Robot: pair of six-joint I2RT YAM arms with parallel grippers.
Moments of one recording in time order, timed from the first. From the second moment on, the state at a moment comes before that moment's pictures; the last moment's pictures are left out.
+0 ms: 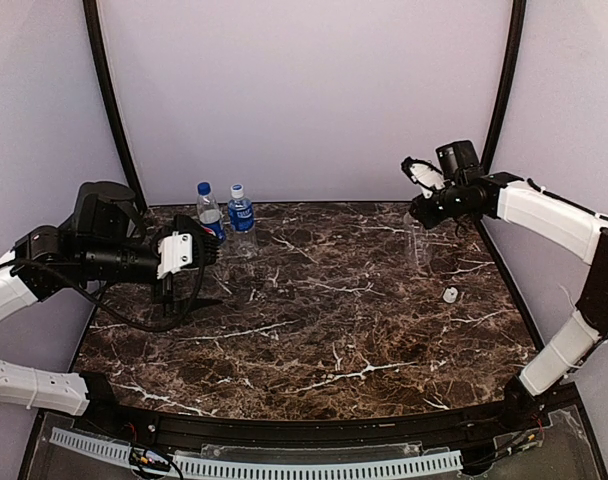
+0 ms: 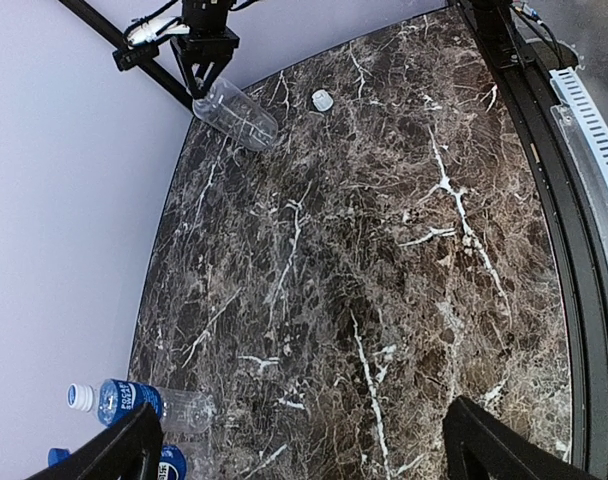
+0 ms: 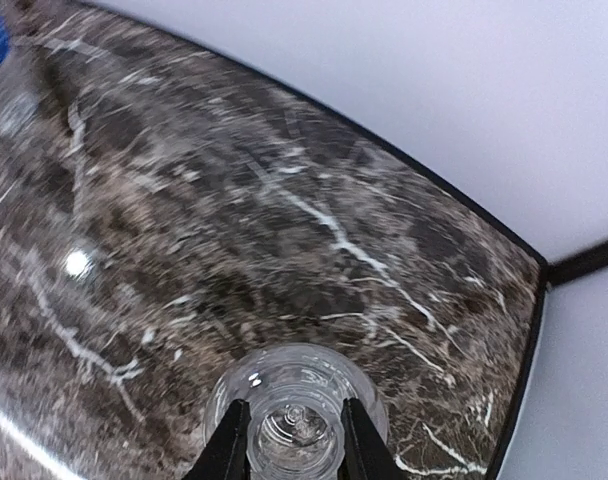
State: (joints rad) left arm -0.86 0.94 1.06 -0.66 0.20 0.76; right arm 0.42 1.54 1.32 -0.51 0.02 -0.29
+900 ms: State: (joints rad) left arm -0.84 0.93 0.99 -0.46 -0.05 0.72; right arm 0.26 1.64 1.16 -0.17 0.32 0.19
